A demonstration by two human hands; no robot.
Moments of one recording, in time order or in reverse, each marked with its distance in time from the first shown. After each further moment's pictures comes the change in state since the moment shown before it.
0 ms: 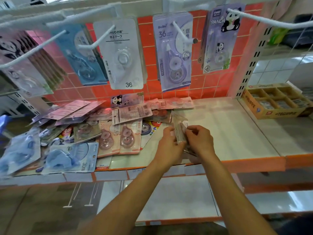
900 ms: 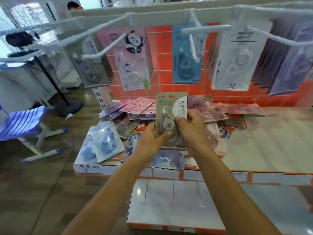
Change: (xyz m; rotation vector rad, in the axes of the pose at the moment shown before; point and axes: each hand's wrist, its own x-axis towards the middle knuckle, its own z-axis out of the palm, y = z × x) left_hand -0.042 -0.070 -0.302 -0.347 0.082 0.050; right_hand -0.112 -0.175 0.225 0.461 -0.167 -0.156
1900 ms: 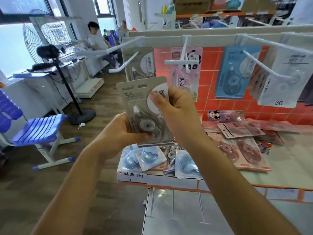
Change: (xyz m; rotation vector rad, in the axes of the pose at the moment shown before) left_hand -0.061 0.094 -0.198 0.156 -0.197 0.339; right_hand -0.074 -0.111 0.157 0.044 -0.328 -0.545
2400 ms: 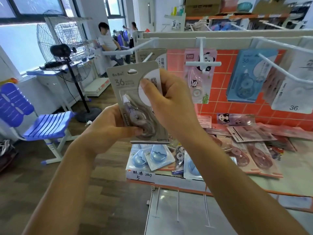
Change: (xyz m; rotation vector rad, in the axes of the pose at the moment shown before) left_hand -0.021 0.015 -0.038 -0.047 0.041 0.070; right_hand 0.009 -0.030 0.038 -0.146 -0.028 -0.177
